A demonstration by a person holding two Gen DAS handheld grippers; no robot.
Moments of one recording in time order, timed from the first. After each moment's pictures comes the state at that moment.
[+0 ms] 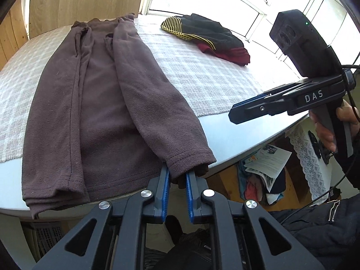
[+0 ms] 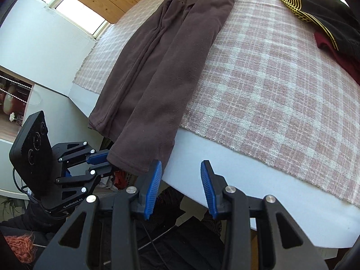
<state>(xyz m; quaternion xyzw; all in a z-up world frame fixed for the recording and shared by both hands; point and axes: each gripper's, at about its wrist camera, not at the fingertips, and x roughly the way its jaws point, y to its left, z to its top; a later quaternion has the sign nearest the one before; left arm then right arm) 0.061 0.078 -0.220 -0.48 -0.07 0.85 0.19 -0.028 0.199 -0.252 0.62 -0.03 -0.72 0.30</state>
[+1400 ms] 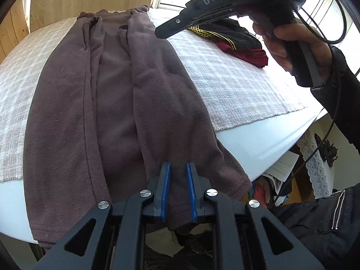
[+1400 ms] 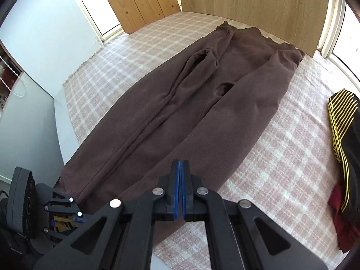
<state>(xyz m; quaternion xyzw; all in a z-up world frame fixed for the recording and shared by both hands) 0.010 0.053 -0.248 -0.50 -0.07 0.84 0.18 -0.184 0.110 -0.234 0.53 0.12 -0.77 0.34</state>
